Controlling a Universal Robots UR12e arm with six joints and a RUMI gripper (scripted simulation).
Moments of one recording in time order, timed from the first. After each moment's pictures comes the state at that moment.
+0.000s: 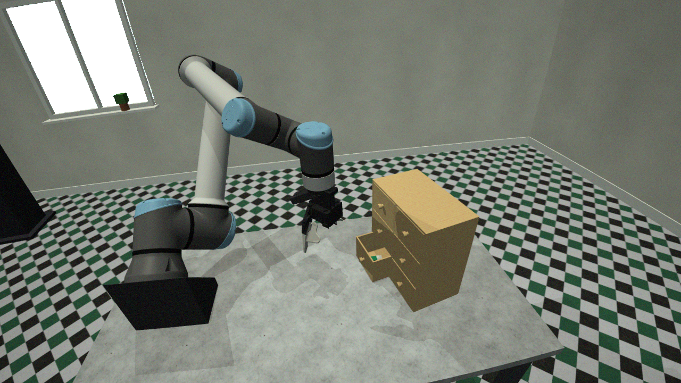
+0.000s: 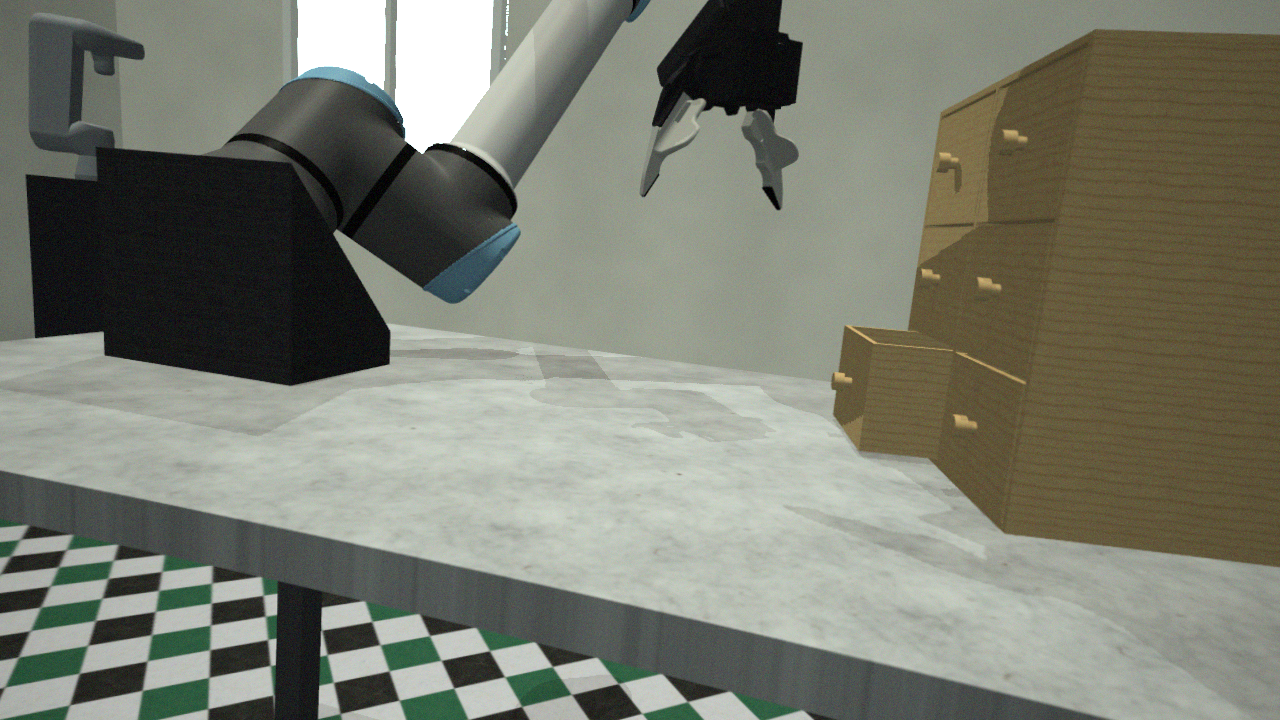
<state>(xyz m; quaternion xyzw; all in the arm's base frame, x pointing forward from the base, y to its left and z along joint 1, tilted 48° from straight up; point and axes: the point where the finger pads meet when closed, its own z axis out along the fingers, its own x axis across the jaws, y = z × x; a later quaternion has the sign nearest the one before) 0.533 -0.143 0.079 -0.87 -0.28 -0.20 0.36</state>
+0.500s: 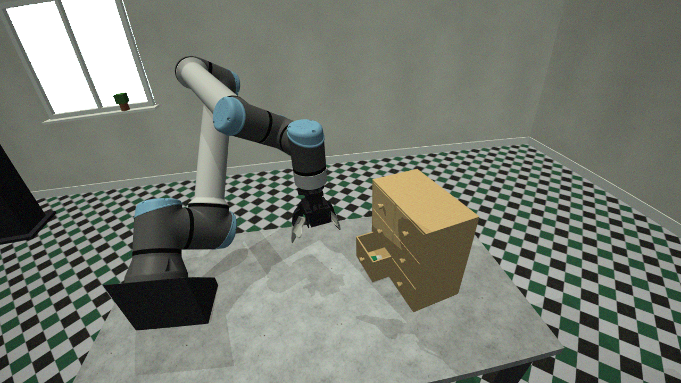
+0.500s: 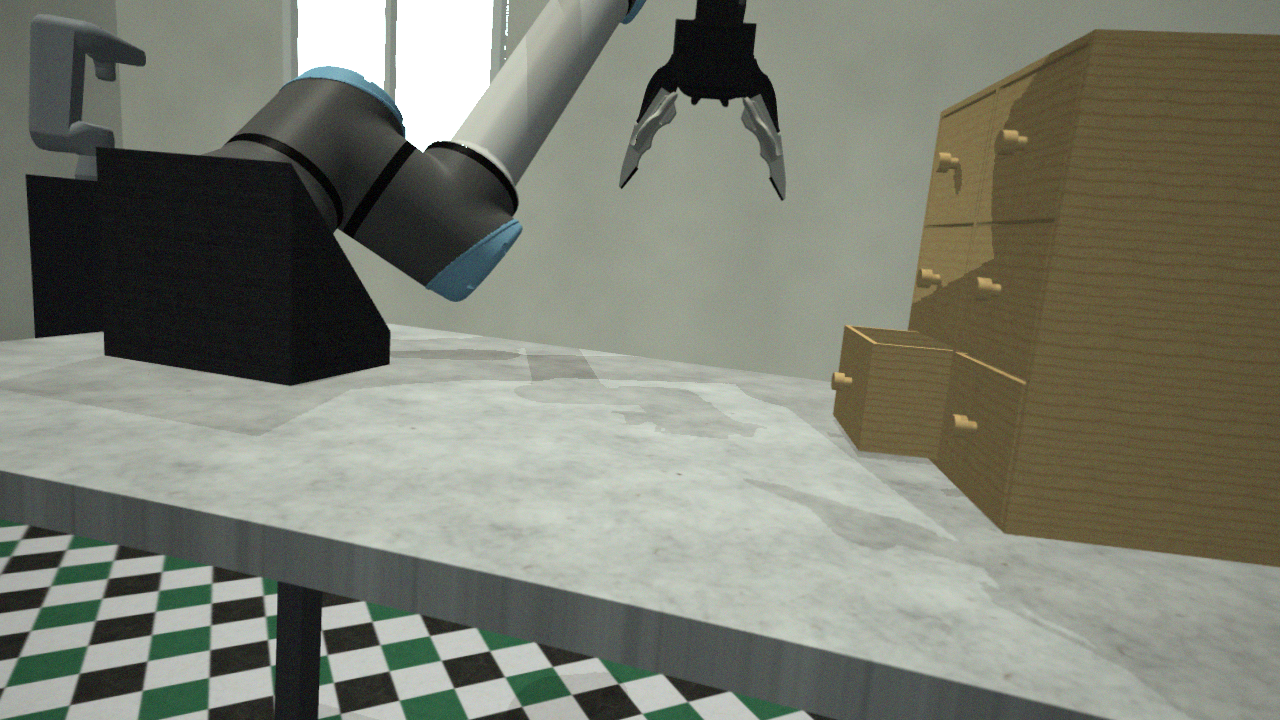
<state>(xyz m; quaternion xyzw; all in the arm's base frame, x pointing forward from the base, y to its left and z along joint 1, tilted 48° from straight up) 0.519 -0.143 0.088 -0.91 -0.02 -0.09 0.40</state>
